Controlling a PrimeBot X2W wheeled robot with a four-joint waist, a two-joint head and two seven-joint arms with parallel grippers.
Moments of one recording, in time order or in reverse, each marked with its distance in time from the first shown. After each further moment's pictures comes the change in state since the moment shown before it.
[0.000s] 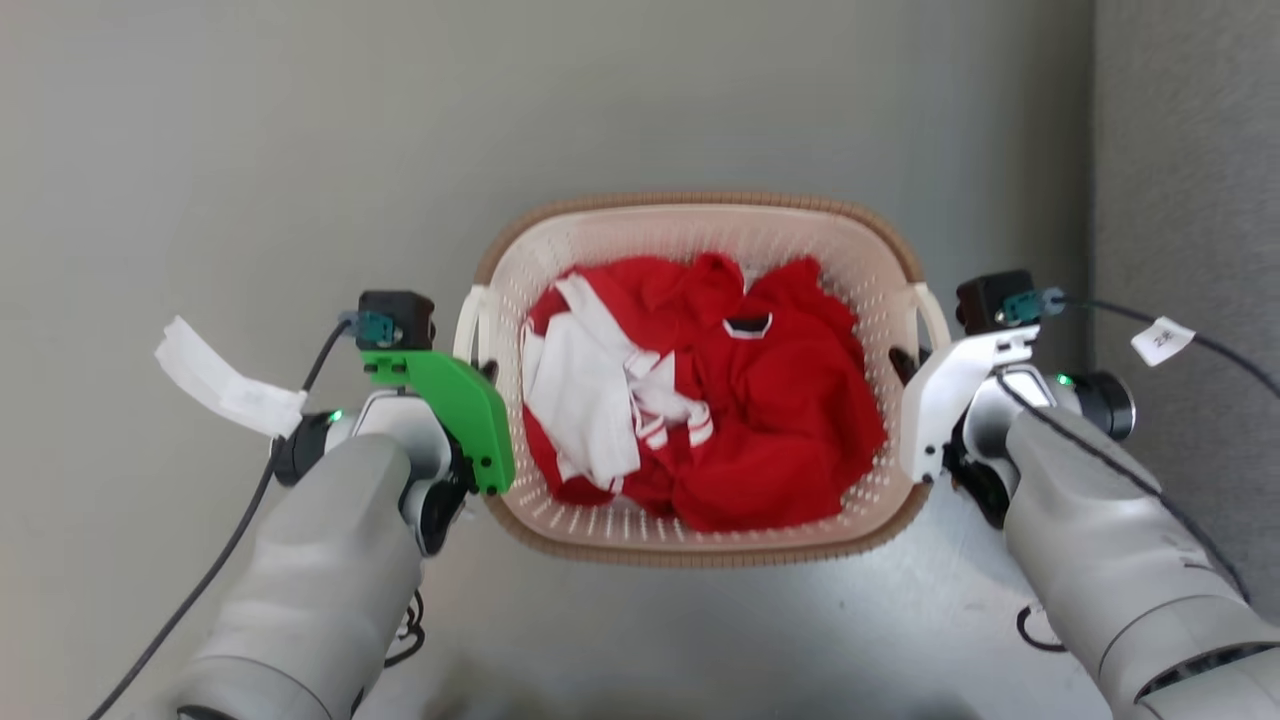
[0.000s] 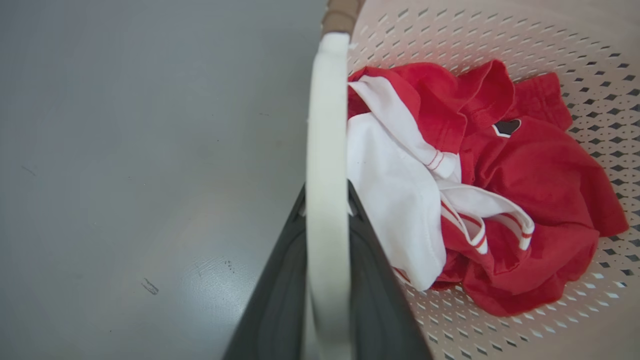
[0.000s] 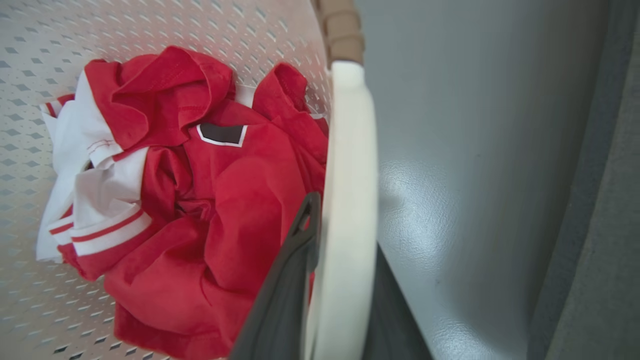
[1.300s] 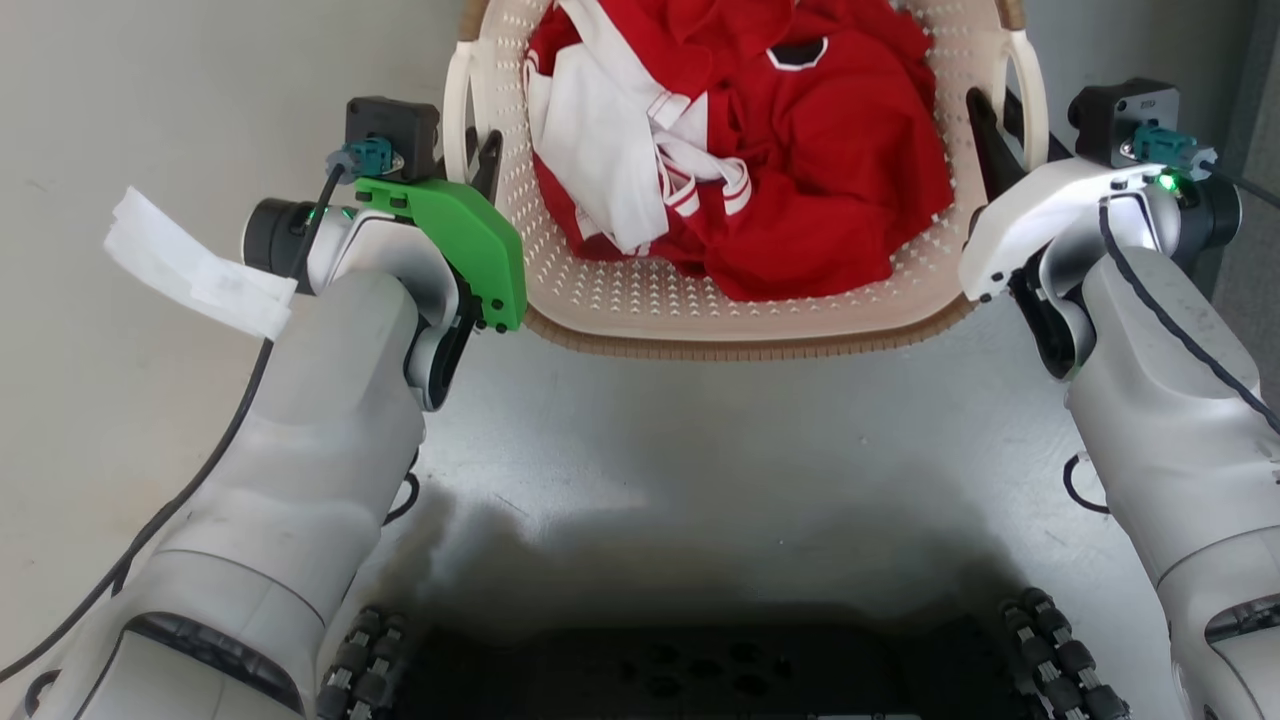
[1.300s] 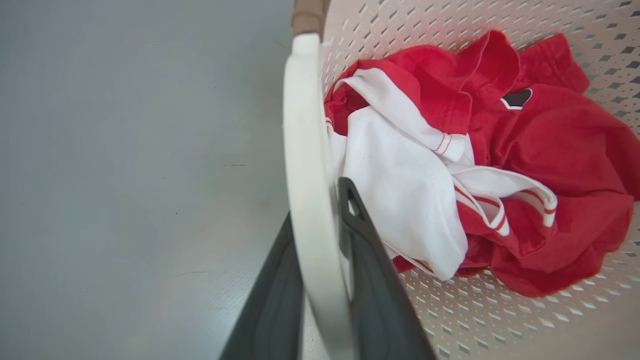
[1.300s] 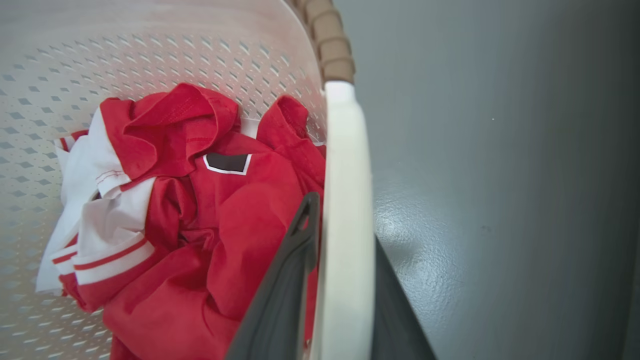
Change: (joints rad) left arm -0.167 0.009 0.105 -0.162 0.253 0.034 -0.121; right arm -0.064 -0.095 -0.069 -0.350 -0.051 -0.021 -0.158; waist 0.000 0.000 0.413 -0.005
